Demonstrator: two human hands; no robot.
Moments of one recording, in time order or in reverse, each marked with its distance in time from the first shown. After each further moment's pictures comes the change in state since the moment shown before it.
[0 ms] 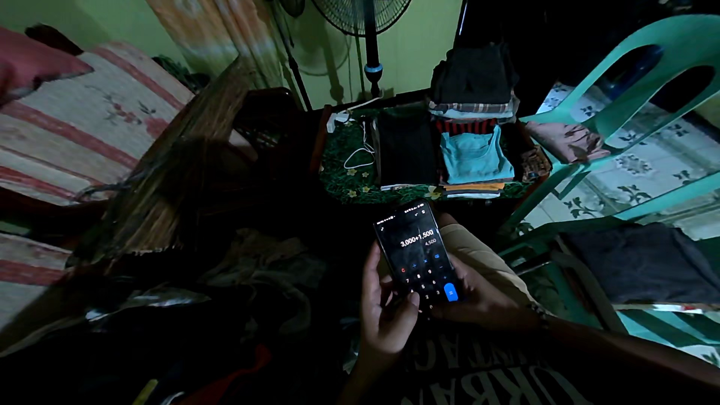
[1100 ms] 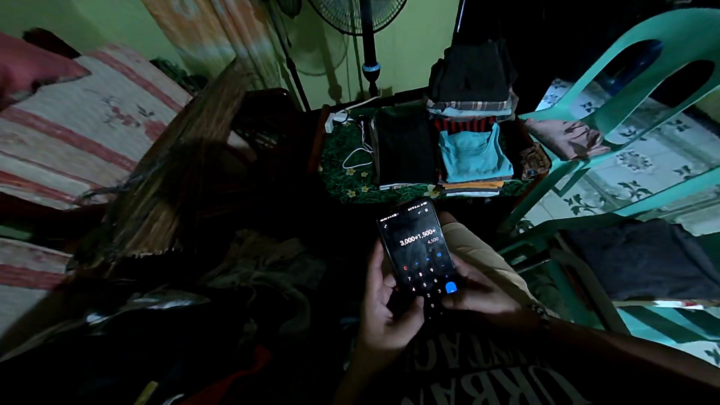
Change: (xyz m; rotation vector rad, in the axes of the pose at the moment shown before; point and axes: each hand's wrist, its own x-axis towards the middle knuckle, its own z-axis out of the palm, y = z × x) left_hand 0.003 0.000 -0.004 0.005 -0.113 -0.054; right_hand -0.005 0.007 -0.003 0.275 0.041 0.000
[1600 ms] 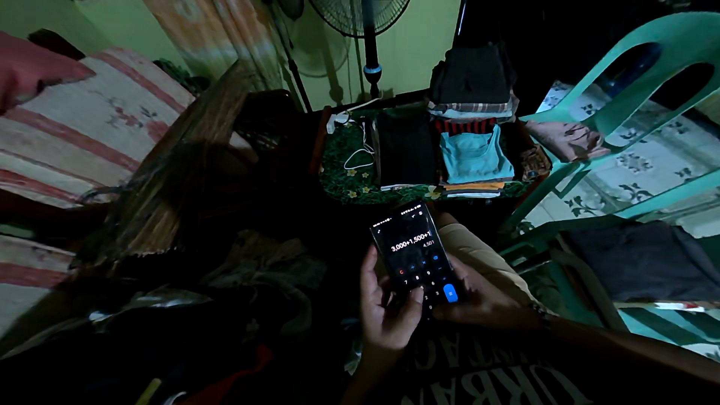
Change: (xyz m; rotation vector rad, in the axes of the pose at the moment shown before) left_hand -0.002 -0.002 0.012 0.003 0.197 0.107; right_hand 0.004 -0.006 0.004 -0.295 -0.081 -0.020
